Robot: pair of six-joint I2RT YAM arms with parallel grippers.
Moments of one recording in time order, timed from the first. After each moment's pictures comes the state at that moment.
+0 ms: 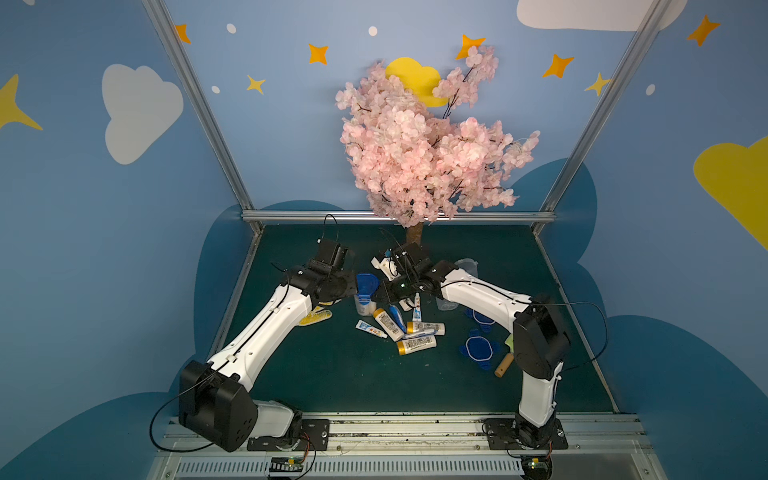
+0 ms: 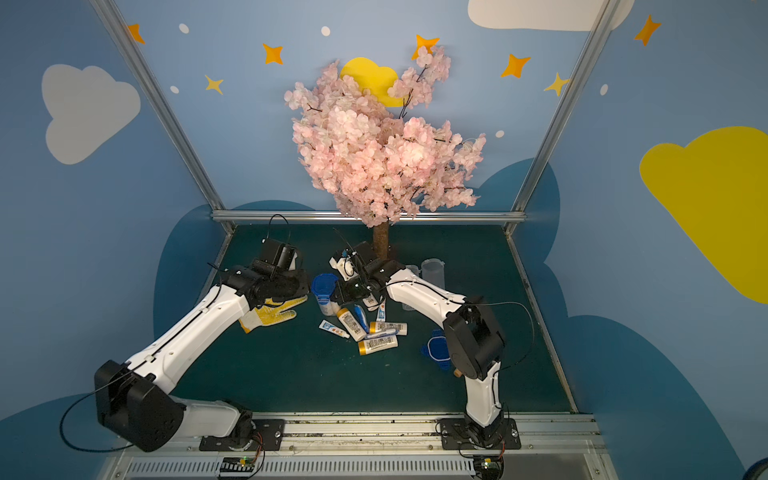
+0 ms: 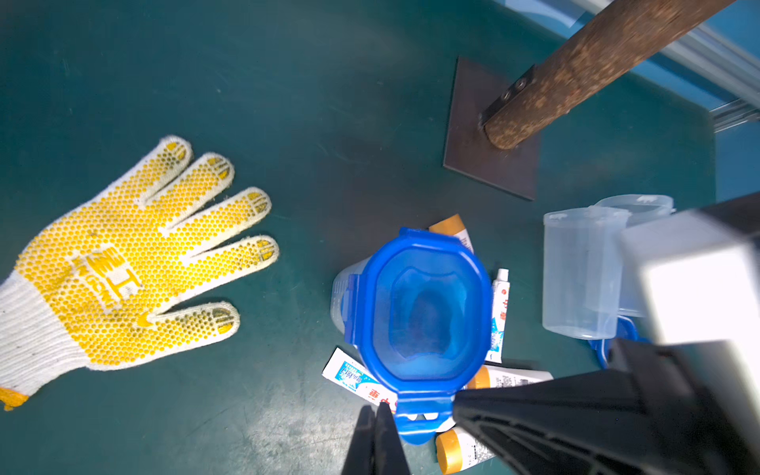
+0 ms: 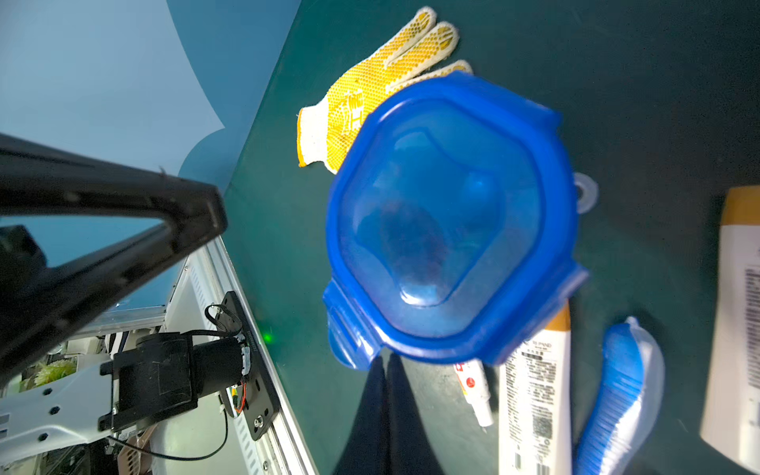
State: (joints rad) left arm -0.39 1.38 1.25 -0.80 0.00 -0.59; right arm 0.80 1.91 1.53 -0.46 -0.53 0.39
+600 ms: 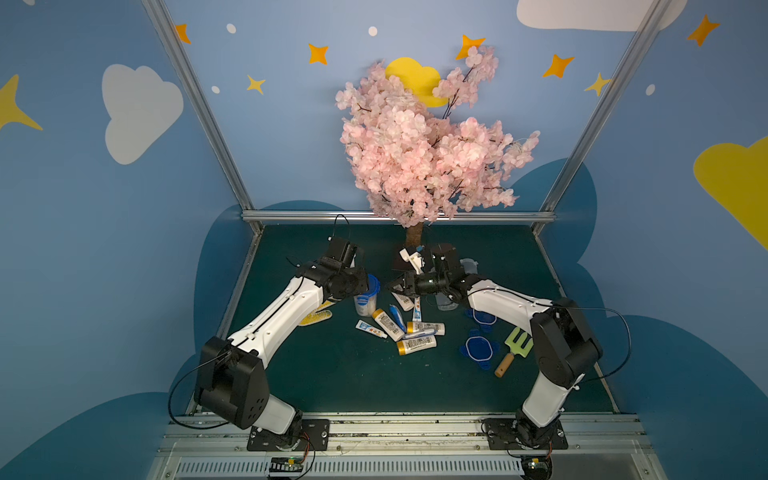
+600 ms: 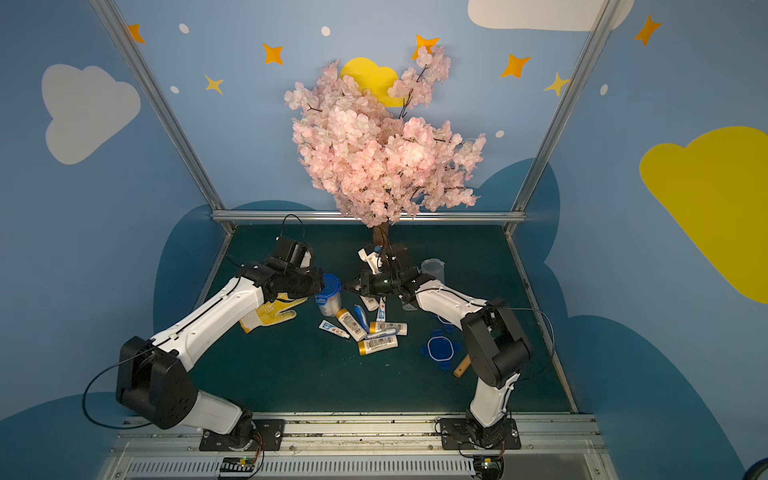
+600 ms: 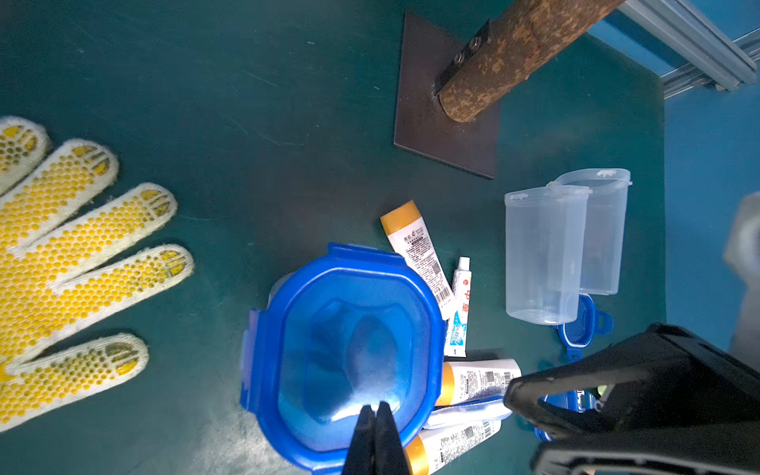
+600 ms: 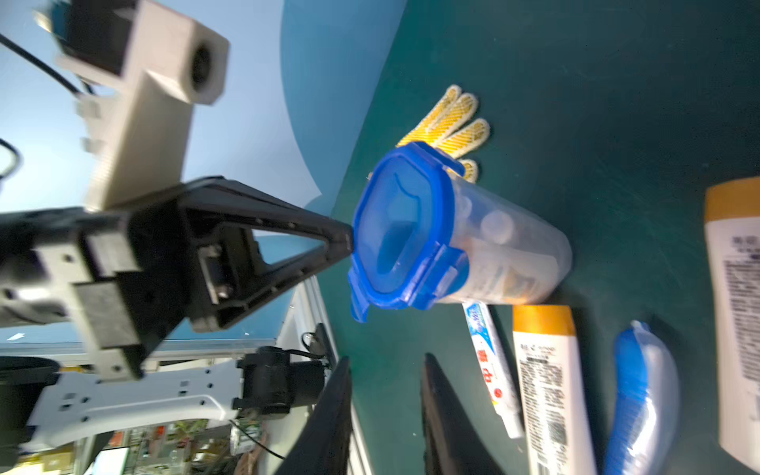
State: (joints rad) left arm -0.40 1.50 1.25 -0.69 0.14 -0.58; right arm 0.62 1.79 1.17 0.13 -0.83 0.71
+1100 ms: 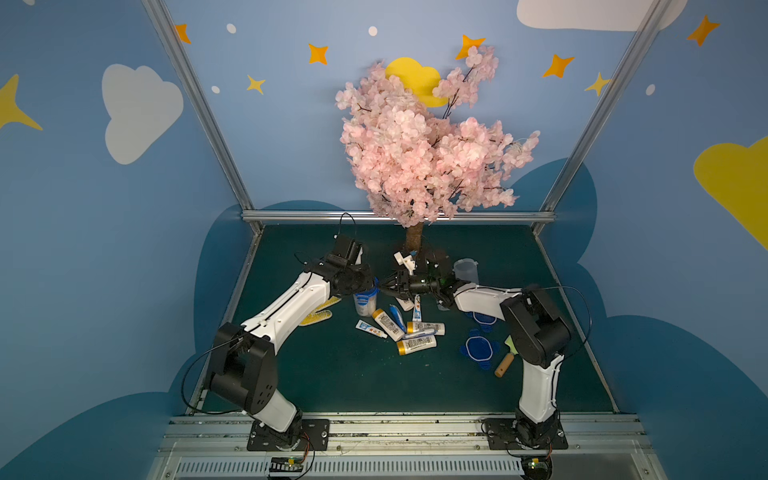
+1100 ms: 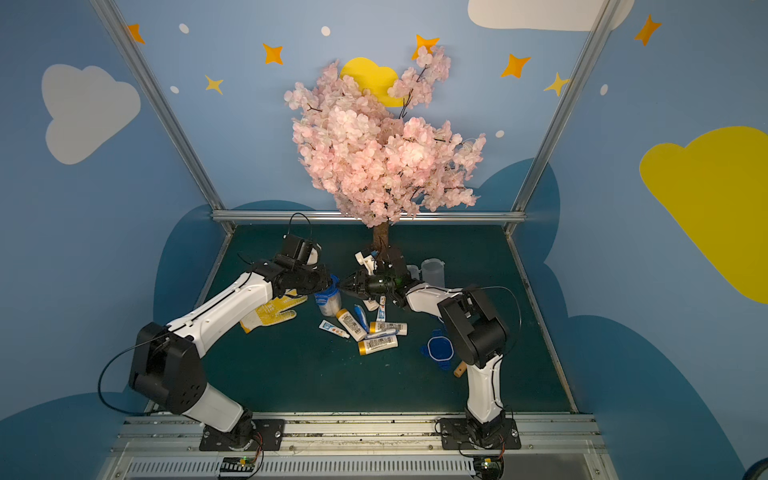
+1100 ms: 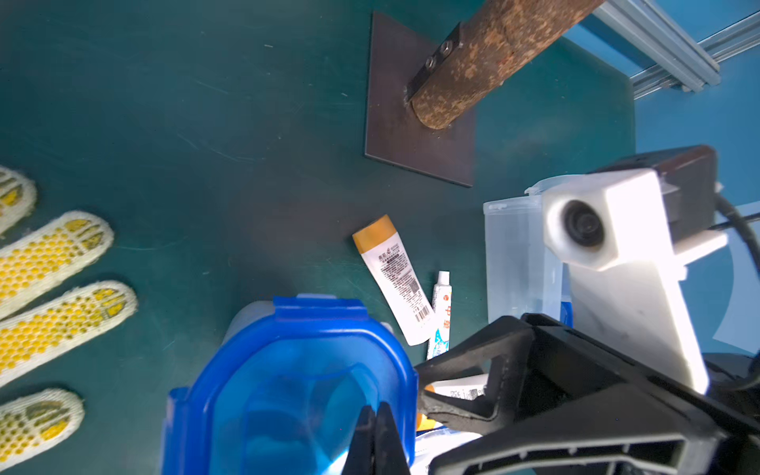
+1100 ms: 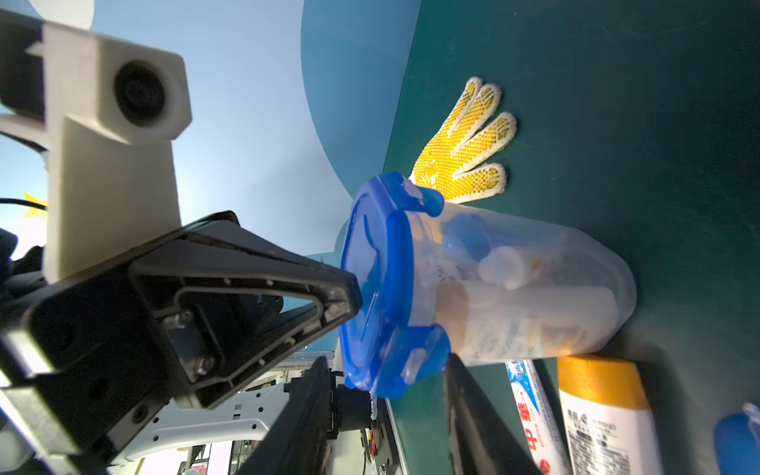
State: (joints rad) left arm -0.40 1.58 1.27 -0.60 0.19 -0.58; right arm 0.62 1.97 1.17 0.44 -0.91 0.98
